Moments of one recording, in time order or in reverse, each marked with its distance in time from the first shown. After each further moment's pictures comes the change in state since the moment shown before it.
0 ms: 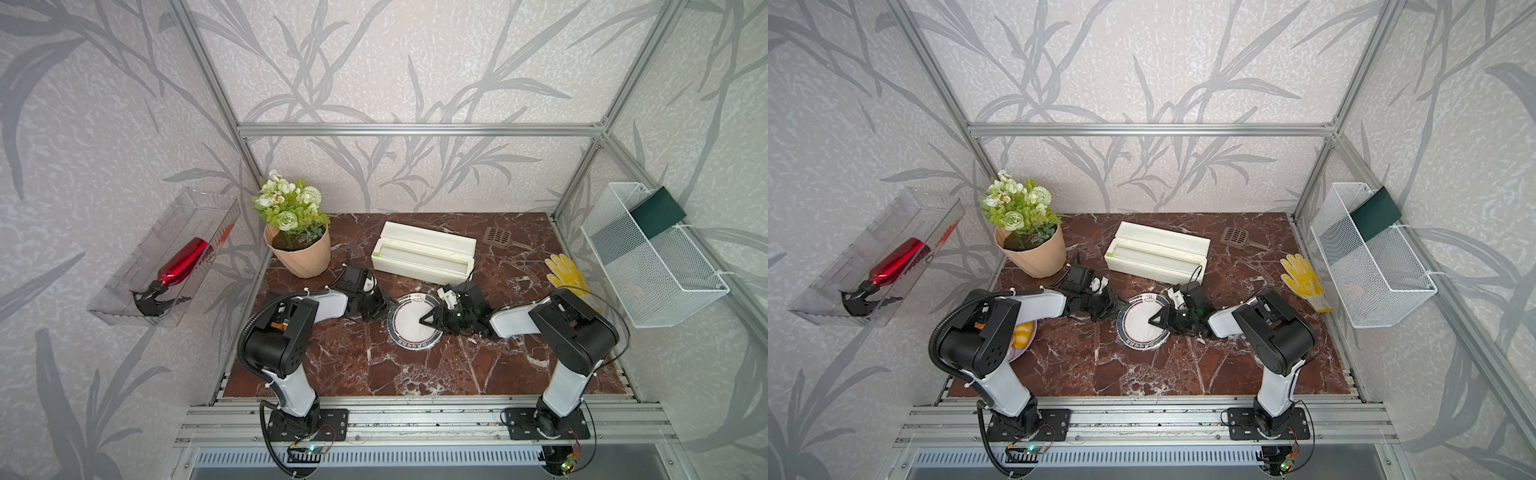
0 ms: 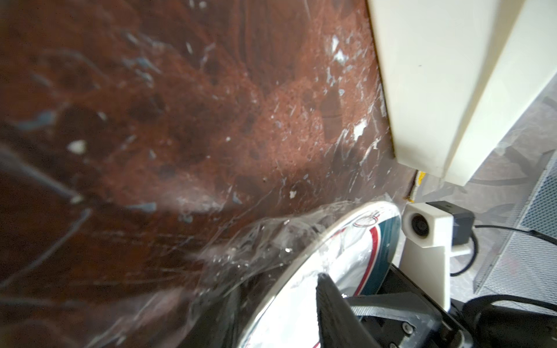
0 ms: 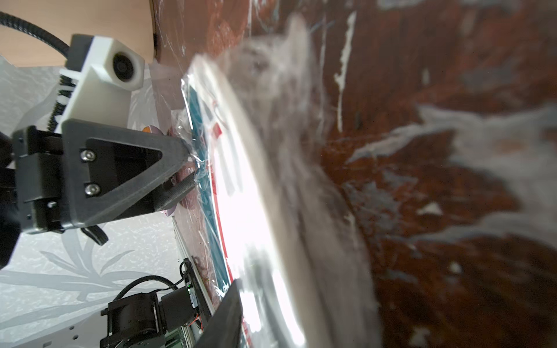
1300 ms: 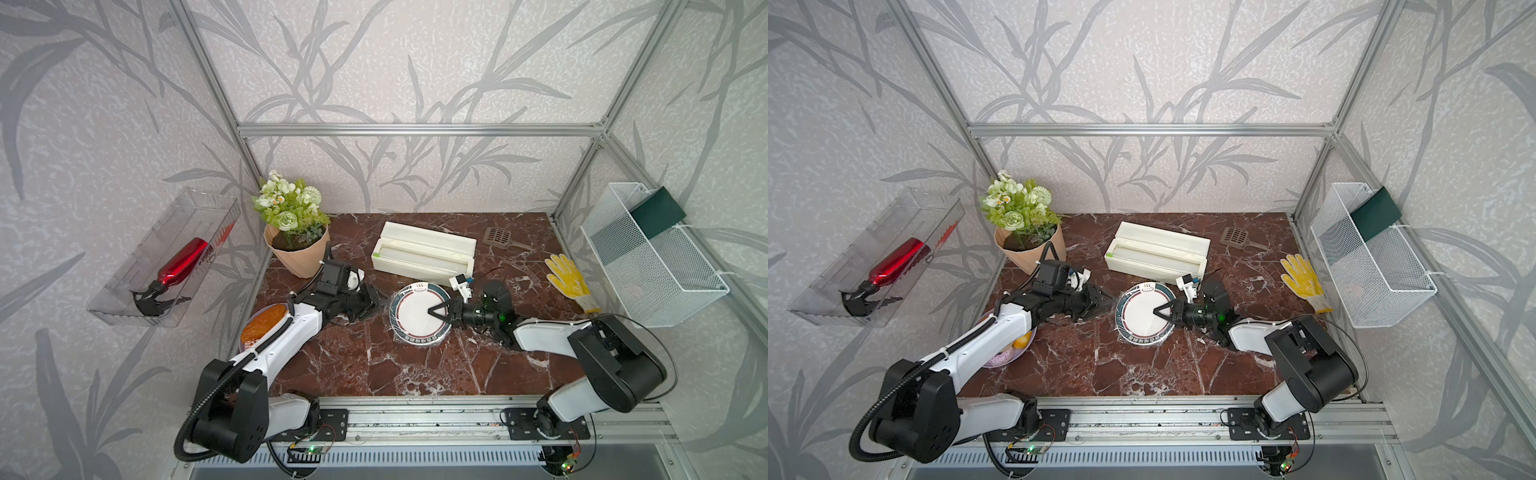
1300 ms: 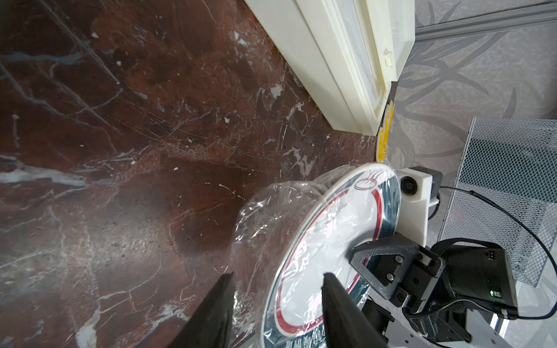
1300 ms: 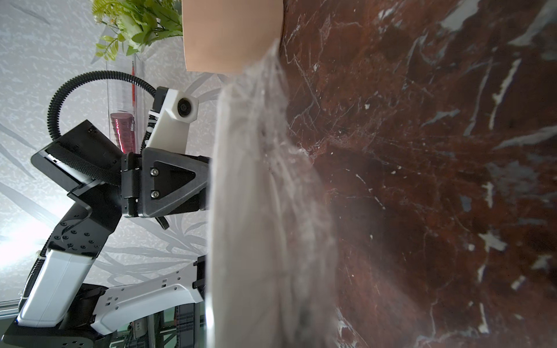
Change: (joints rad) left arm 0.028 -0.474 0.006 -0.391 -0.038 0.079; right arm -0.069 -0.289 -0.137 0.183 -0.164 0.110
